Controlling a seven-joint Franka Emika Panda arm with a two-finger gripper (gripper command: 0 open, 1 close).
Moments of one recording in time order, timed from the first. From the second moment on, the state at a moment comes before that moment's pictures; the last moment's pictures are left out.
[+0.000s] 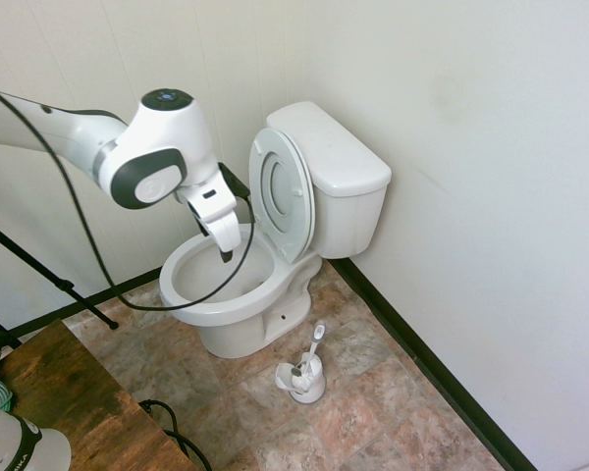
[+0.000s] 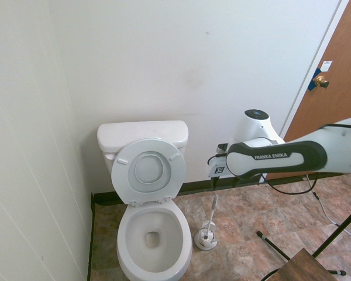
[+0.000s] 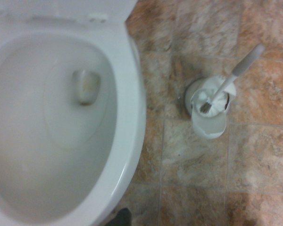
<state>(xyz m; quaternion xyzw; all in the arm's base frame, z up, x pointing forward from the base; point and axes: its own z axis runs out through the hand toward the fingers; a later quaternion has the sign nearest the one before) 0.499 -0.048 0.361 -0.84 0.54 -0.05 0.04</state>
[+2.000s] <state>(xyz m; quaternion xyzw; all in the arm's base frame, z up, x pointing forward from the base) 0.672 -0.197 0.020 -0.62 0.78 0.04 -0.06</state>
